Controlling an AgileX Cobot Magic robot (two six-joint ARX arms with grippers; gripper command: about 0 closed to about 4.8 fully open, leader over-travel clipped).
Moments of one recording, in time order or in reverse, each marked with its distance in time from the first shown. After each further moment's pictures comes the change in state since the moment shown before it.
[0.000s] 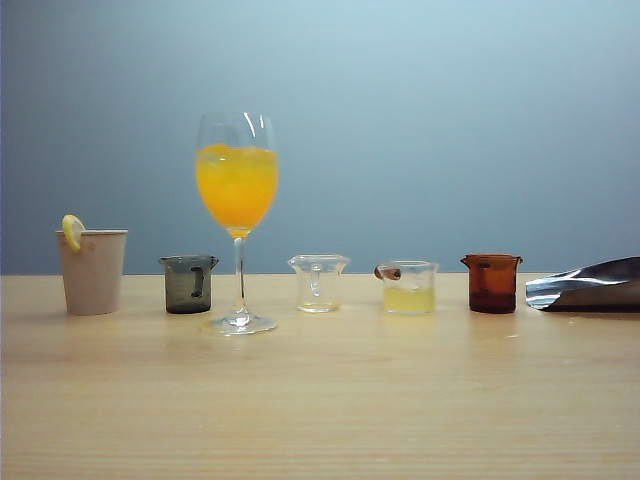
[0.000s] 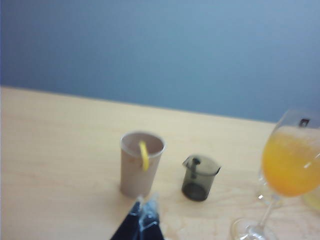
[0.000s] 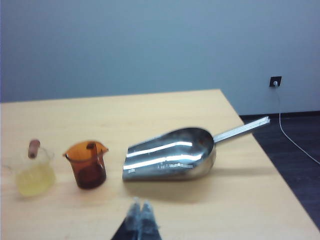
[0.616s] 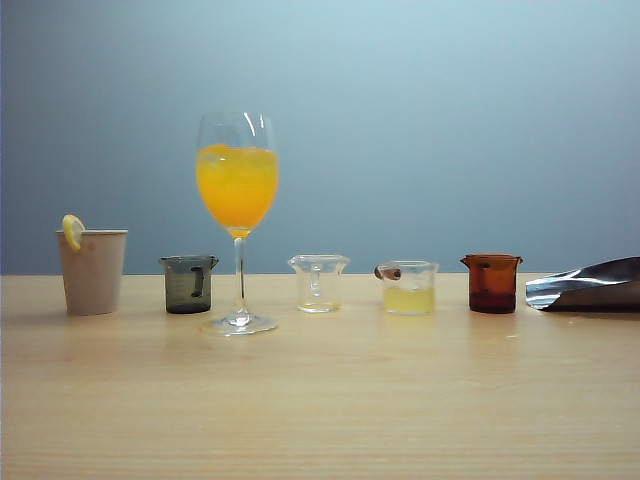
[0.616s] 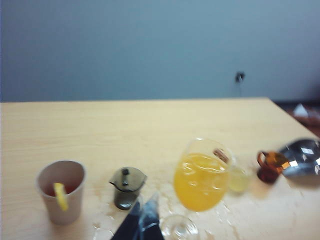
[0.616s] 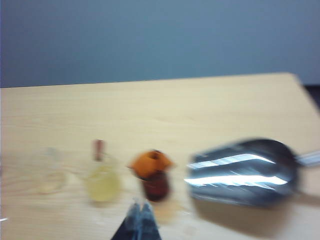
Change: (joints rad) left arm -0.211 0.546 0.571 -0.202 0.058 0.036; right arm 0.118 0.599 0.348 0.099 -0.094 0.069
